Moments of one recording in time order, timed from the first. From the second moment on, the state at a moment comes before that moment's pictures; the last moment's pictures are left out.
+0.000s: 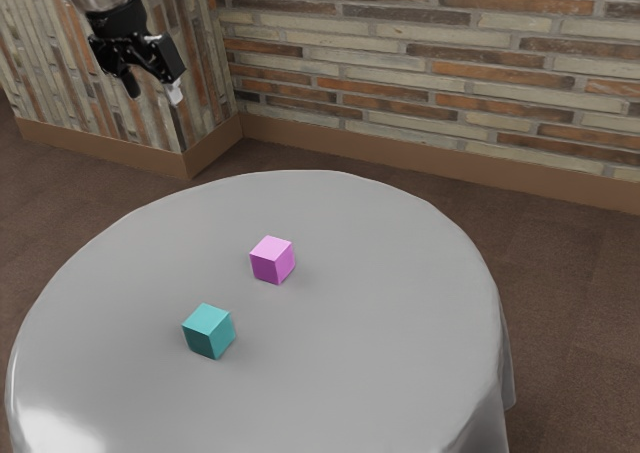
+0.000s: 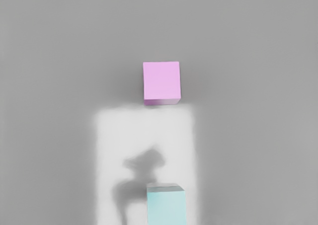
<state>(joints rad) -0.07 -0.04 0.17 -1.50 -0.06 1.61 0.13</state>
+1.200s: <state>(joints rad) -0.12 -0.07 0.17 -2.51 -0.04 2.53 0.16</state>
